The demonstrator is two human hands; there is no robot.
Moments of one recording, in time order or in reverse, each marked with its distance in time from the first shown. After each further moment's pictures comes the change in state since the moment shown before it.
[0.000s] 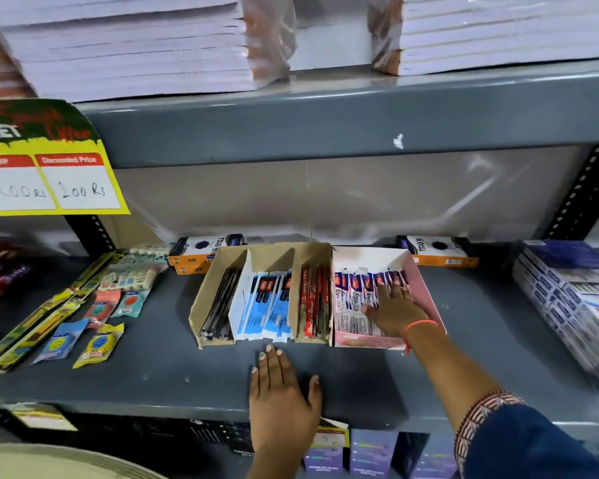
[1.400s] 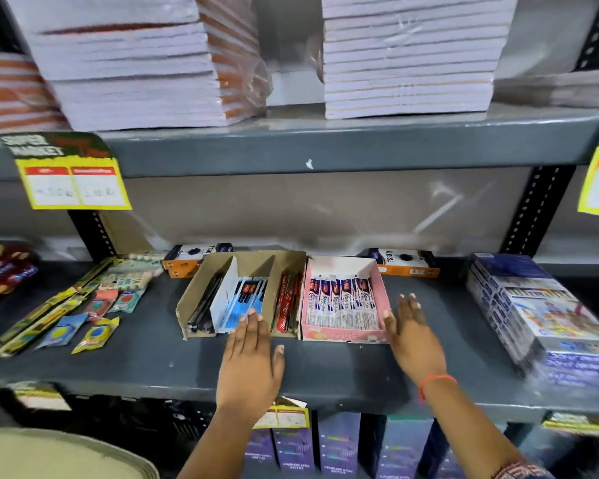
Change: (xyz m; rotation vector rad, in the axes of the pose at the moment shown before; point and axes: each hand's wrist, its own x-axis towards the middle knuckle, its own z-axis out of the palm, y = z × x) left_hand -0.008 0.009 -0.050 0.002 0.284 0.190; right_hand -0.092 0.070 -0.003 0.289 0.403 -0.057
